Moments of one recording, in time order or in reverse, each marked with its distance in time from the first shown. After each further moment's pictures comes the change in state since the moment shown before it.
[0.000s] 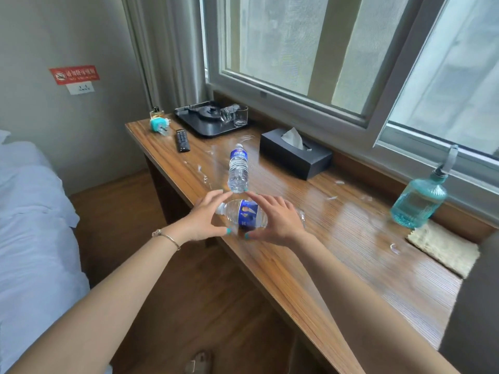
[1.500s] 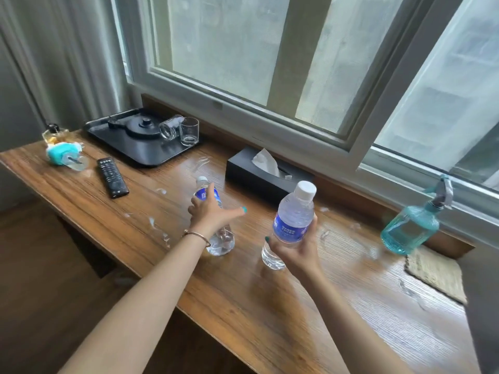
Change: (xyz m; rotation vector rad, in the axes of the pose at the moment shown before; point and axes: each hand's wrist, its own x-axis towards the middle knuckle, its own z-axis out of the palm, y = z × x) left_hand 0.238 -0.009 -0.018 -0.255 0.092 -0.281; right_hand 0.083 0.040 0.007 0.741 0.710 0.496
